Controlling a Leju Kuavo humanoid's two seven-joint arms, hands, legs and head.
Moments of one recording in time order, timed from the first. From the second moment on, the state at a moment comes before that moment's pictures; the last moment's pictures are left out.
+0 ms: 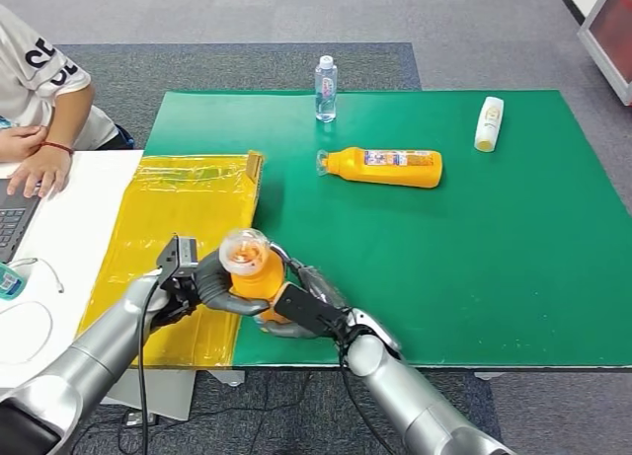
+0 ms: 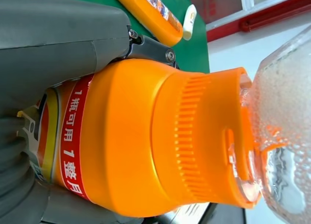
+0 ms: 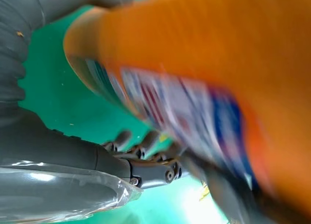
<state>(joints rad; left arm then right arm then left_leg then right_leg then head) -0.56 0.16 -0.58 -0.97 0.08 -0.75 -0.69 -0.46 0.24 0.61 -0.80 0.47 -0.01 -0.40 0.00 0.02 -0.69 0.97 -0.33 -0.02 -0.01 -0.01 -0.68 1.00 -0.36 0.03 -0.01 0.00</state>
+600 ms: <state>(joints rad) -0.48 0.19 -0.61 -1.30 -0.31 -0.34 -0.49 -0.38 0.14 0.33 -0.99 0.42 0.00 -0.38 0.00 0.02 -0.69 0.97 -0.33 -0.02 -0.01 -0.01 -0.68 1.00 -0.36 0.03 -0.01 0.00</state>
